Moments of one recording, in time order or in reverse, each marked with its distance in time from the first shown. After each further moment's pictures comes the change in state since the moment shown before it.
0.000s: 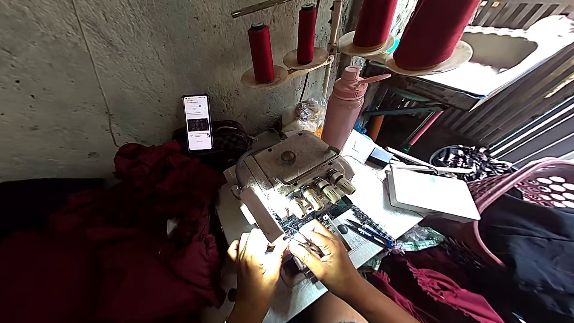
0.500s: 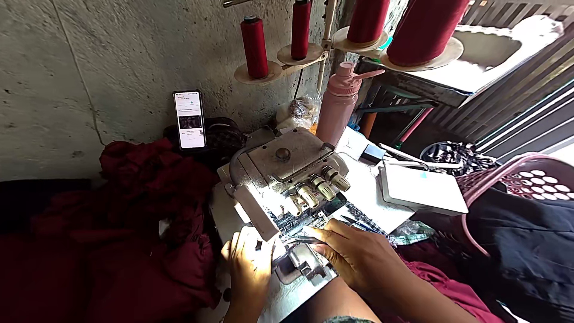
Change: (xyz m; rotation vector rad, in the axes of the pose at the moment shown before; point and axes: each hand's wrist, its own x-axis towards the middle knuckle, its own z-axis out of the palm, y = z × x) left_hand 0.000 0.004 -0.001 0.034 0.017 -0.079; right_hand 0.011 -0.046 -0.062 -0.770 -0.177 -0.292
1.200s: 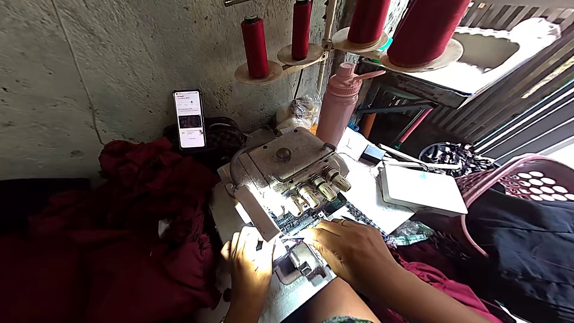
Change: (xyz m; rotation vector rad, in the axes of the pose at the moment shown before) left_hand 0.001 -0.001 0.001 0.018 0.017 0.009; right_hand 0.015 0.000 0.009 -0.114 0.073 -0.126
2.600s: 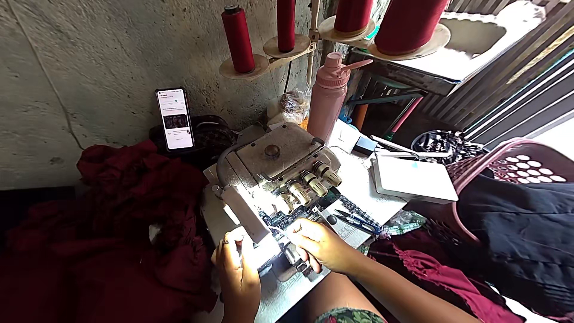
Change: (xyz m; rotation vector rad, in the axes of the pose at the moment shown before) left_hand -0.007 -0.006 -0.003 -0.196 0.068 -0.078; right_hand -0.011 0.005 0.034 1.301 -0.575 0.896
